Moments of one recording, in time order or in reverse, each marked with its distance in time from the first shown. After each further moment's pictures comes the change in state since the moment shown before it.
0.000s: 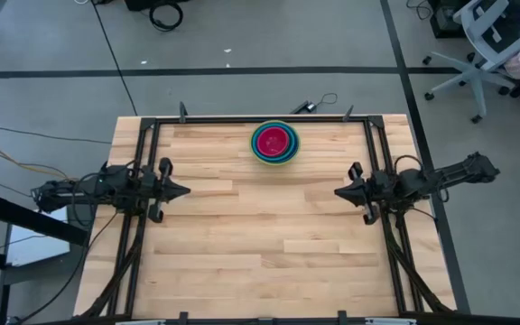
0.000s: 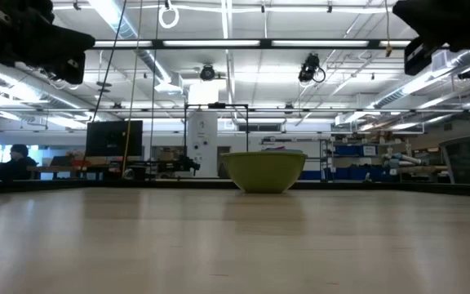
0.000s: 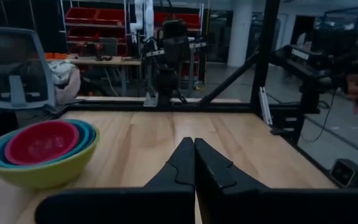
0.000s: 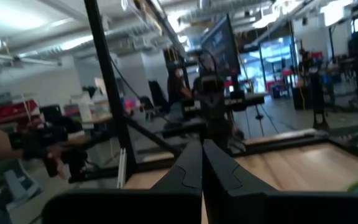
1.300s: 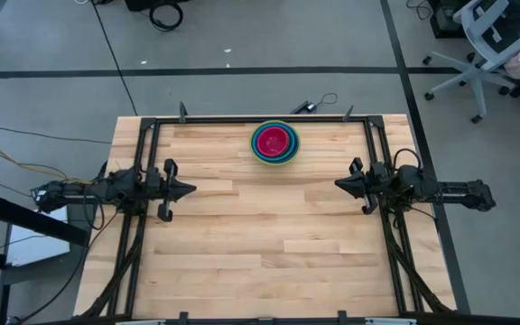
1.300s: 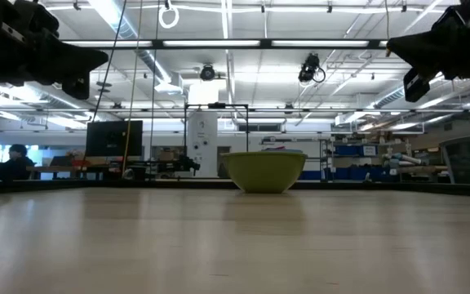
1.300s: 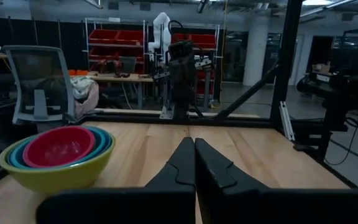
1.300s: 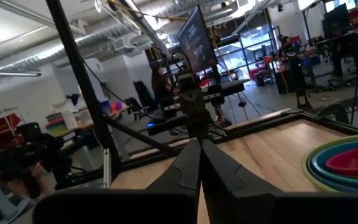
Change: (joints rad) left arm 0.005 0.011 -0.161 0.257 -0.076 0.004; right arm -0.313 -0.266 -0.082 -0.214 -0.227 0.156
